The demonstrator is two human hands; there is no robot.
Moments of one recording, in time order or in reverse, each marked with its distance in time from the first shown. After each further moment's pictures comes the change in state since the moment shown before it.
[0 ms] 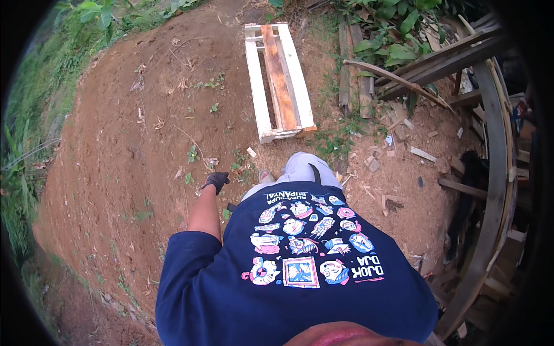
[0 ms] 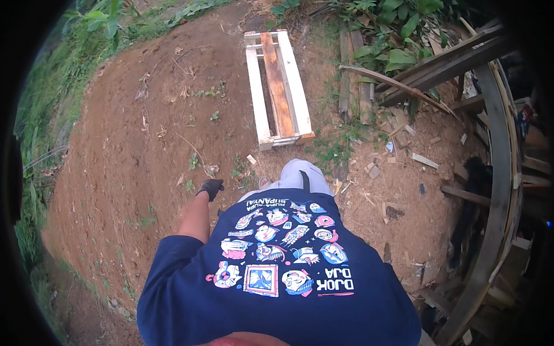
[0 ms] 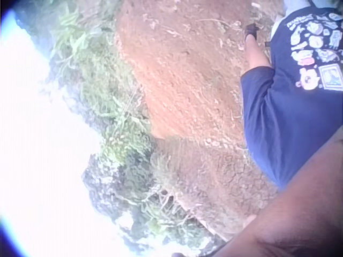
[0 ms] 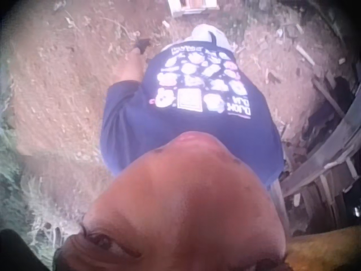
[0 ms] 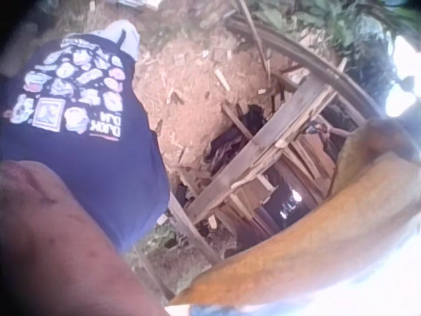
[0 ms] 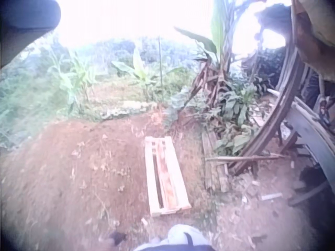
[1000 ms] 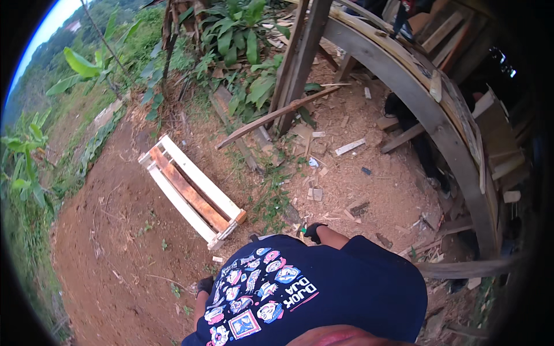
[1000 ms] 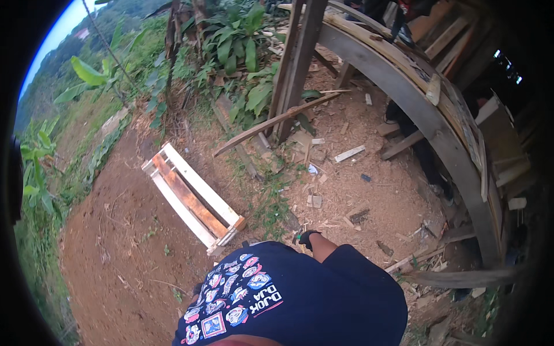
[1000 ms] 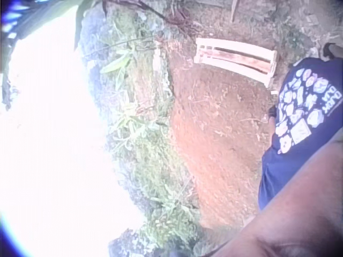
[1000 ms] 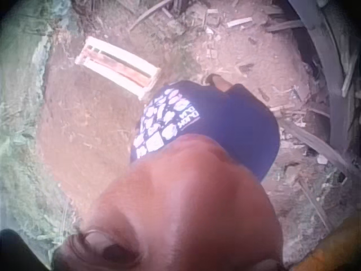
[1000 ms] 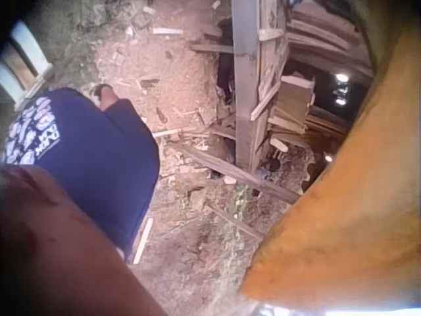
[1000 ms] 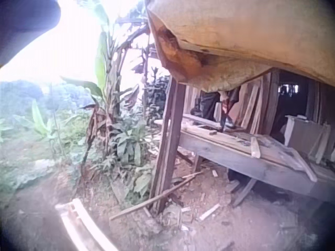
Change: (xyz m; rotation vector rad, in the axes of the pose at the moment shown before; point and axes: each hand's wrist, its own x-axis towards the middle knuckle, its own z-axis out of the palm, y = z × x) left_hand 0.079 0.129 0.075 0.747 -0.081 0.637; right_hand 0.078 -0.136 -0.087 -0.377 0.036 -0.046
